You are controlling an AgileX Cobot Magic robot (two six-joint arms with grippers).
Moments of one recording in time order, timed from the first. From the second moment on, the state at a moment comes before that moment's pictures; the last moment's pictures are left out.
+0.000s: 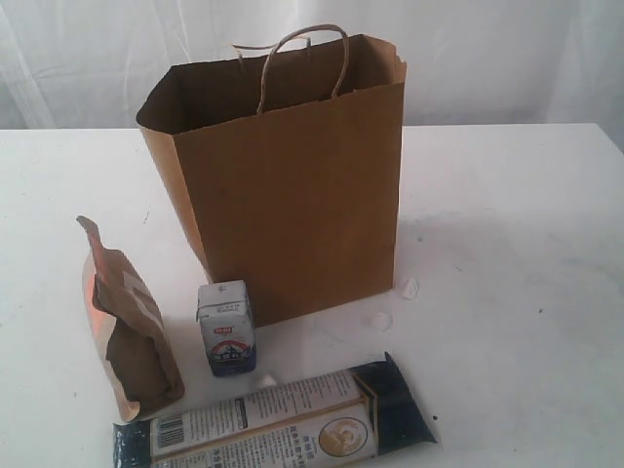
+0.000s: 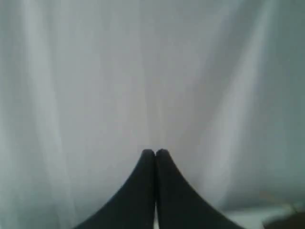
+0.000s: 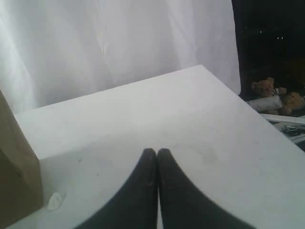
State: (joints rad) left arm -0.05 0.65 -0.89 -0.64 0.17 0.65; right arm -0.09 0.01 -0.14 -0.09 0.36 0.27
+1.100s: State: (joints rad) left arm -0.39 1.22 -1.10 -0.12 1.04 -0.22; right arm -0.09 0.01 -0.14 -0.05 0.34 0.29
